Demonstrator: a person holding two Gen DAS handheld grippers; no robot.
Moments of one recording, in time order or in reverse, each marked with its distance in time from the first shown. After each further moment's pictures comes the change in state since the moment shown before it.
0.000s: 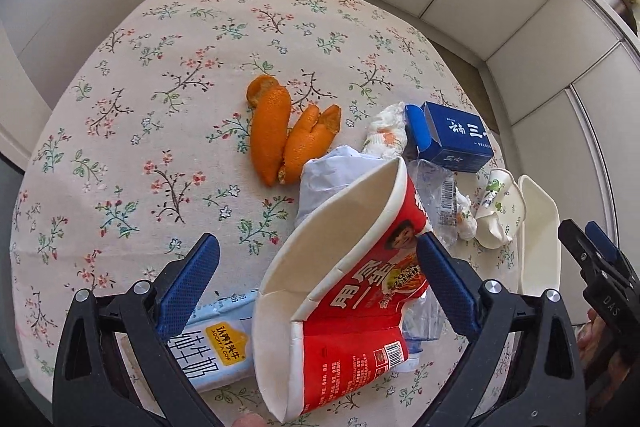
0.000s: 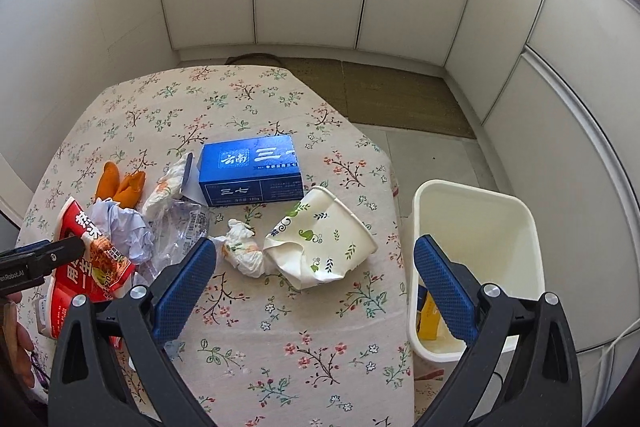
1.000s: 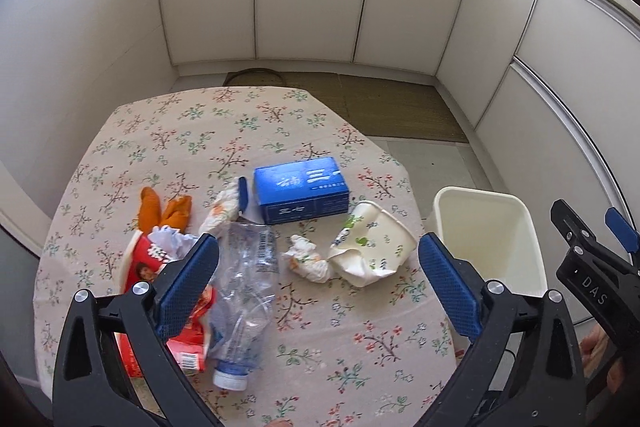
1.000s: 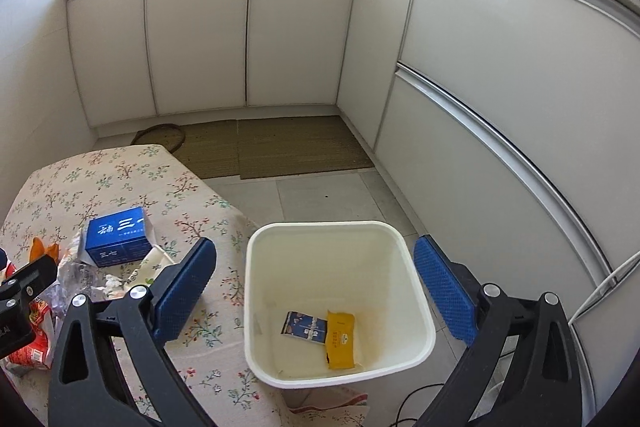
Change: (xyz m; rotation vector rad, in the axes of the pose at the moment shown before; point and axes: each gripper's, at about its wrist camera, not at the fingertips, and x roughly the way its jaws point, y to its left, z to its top) left arm -0.037 -0.194 -0.023 0.250 -0.263 0.122; right arm -0.056 -0.137 -0.011 0.176 -0.211 -0.234
